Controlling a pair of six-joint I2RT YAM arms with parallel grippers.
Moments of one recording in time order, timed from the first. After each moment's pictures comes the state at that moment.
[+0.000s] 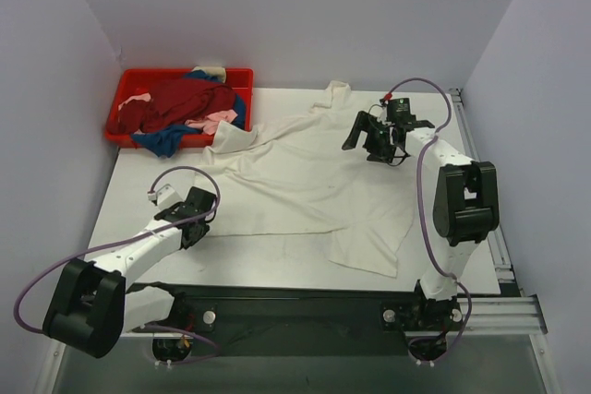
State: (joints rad) left arm -0.37 1.16 0.49 -0.54 -0.57 -1.08; right arm 0.14 1.87 1.33 -0.39 -0.30 0.44
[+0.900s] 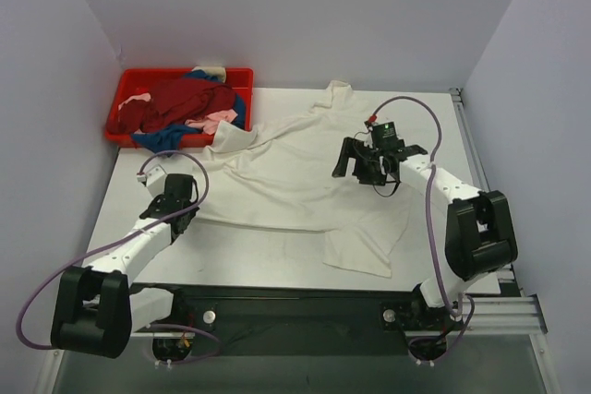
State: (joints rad) left arm -0.20 1.16 0.51 -0.27 -0.48 -0.79; right arm 0.27 1.62 1.07 -0.37 -0.22 0.45
